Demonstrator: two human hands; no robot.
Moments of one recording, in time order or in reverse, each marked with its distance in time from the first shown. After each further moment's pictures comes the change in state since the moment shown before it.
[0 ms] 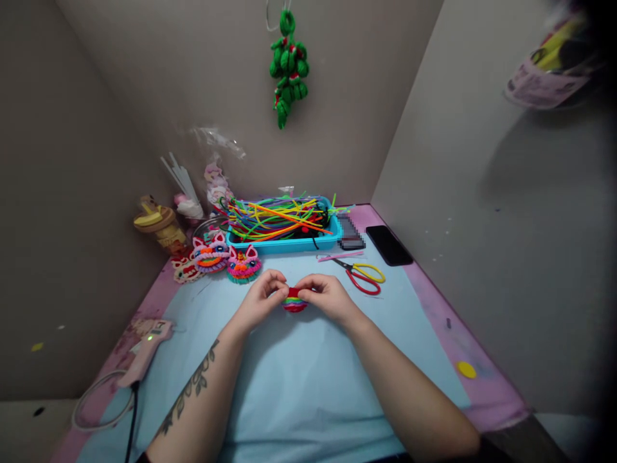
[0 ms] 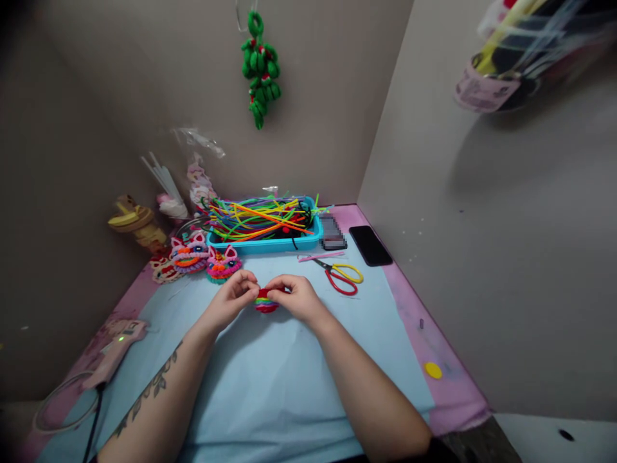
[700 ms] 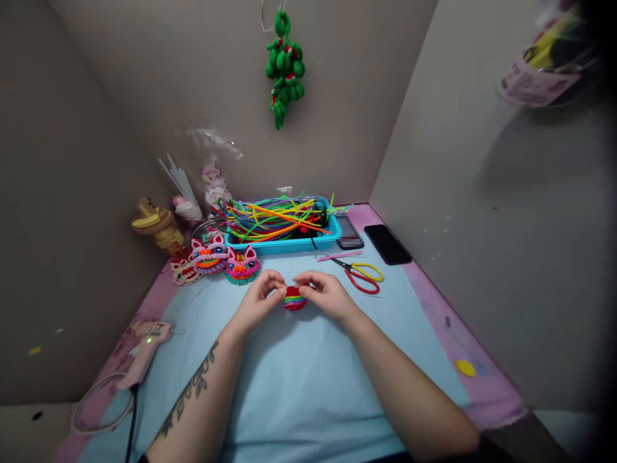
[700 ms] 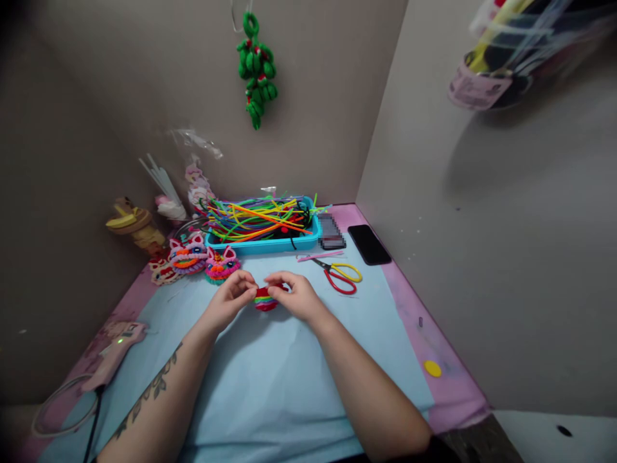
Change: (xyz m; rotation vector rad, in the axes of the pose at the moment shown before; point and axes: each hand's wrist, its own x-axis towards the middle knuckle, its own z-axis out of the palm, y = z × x) left_hand 0.000 0.002 0.001 0.000 0.044 0.024; right_hand 0.002 -0.001 -0.004 -0.025 0.004 -0.073
